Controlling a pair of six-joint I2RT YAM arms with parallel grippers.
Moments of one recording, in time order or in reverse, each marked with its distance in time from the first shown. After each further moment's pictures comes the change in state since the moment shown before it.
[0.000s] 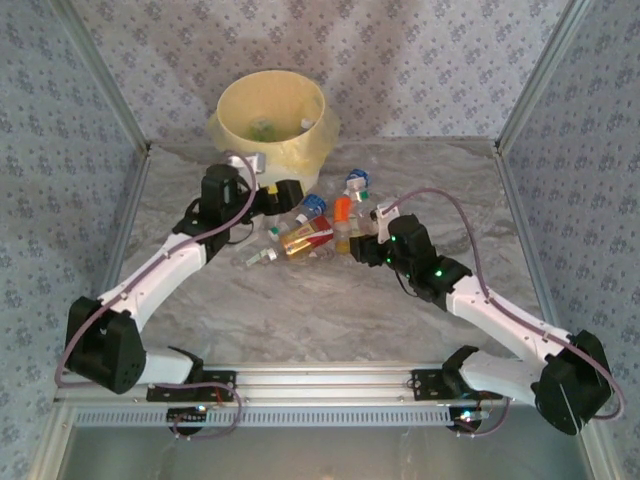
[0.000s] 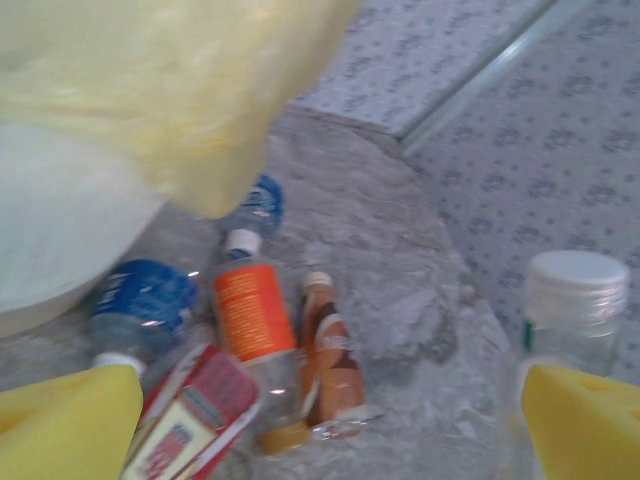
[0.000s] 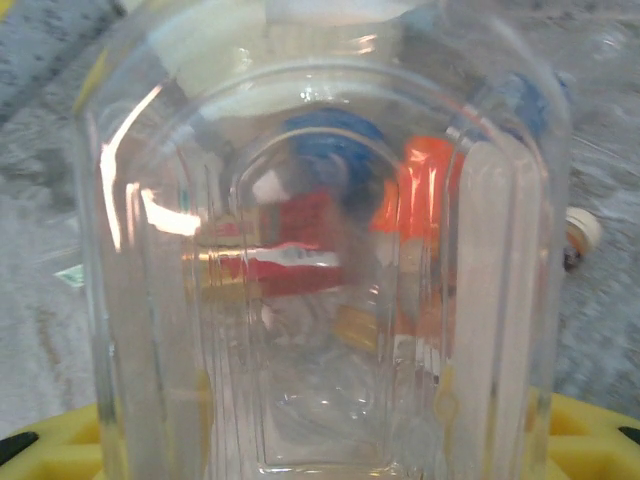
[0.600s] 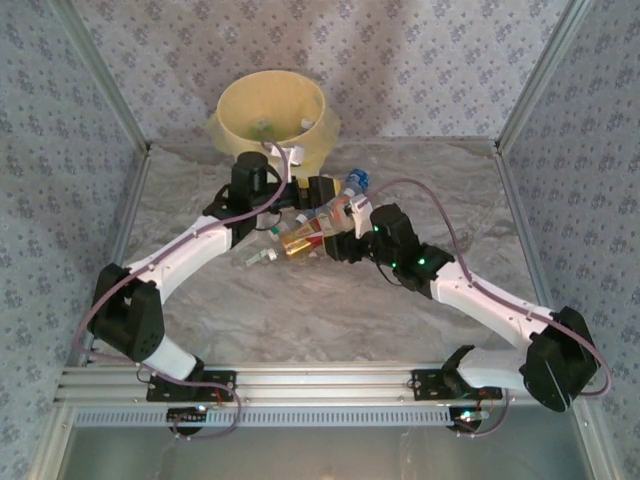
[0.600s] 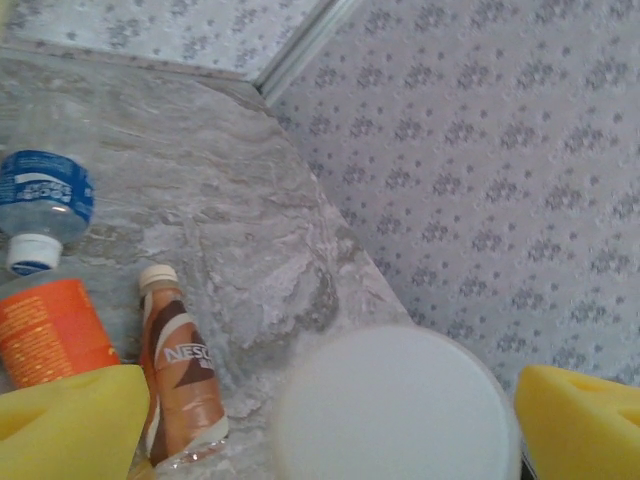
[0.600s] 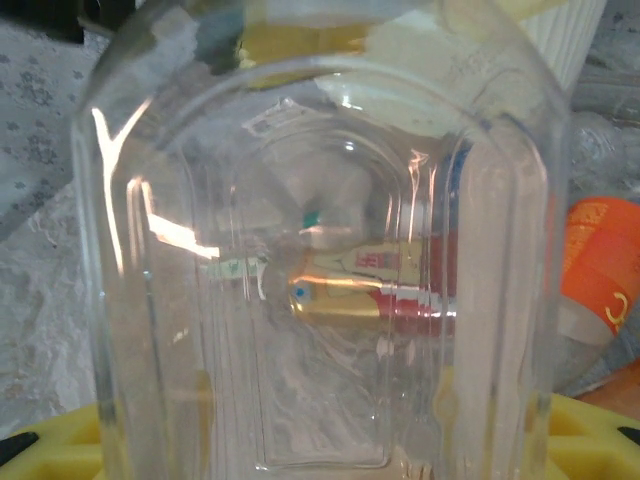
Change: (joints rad) left arm -0.106 0.185 0.150 0.097 0.185 -0.043; right arm 0.056 0.138 0.130 0.047 -0.172 -0.017
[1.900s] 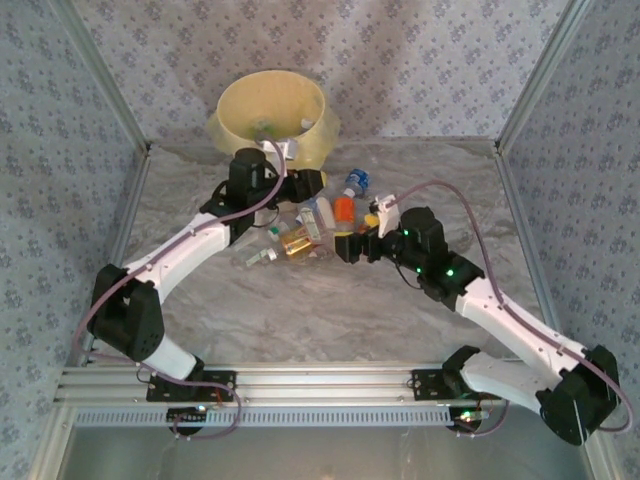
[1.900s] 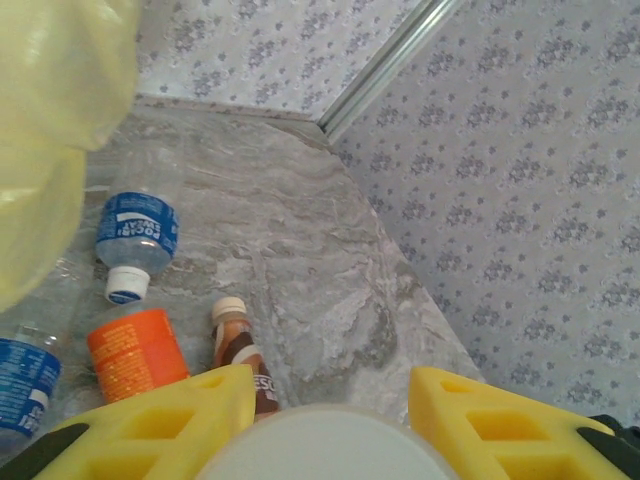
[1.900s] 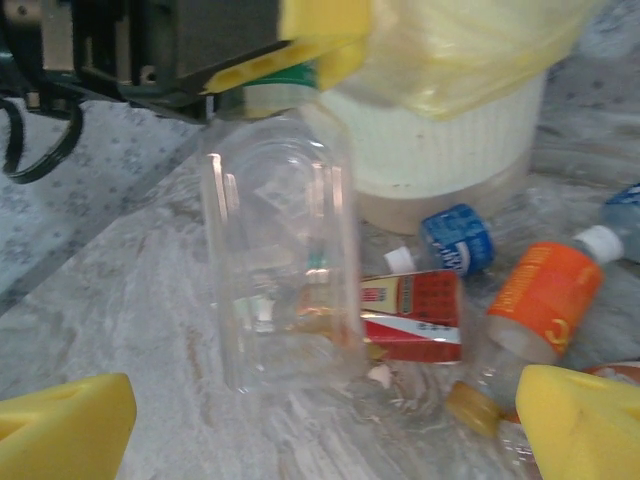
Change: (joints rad) left arm 0.028 0.000 0.024 -0.045 -0.149 0.038; right arm -0.079 -0.221 -0.075 -0.019 -0.029 -0.008
